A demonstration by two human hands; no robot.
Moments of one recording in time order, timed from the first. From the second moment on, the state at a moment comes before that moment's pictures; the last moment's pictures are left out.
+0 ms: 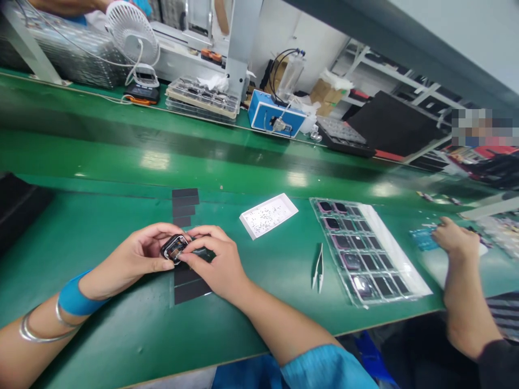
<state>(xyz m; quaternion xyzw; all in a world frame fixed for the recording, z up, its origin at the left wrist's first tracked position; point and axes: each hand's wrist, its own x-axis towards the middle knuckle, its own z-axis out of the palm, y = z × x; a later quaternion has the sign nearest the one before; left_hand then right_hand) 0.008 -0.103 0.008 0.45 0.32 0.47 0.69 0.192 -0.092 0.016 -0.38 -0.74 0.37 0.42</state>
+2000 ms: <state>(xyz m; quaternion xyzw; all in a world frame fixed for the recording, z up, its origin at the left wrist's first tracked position) 0.004 -0.098 0.010 0.30 0.34 0.53 0.72 0.189 -0.084 0.002 -0.39 -0.51 0.72 0.27</state>
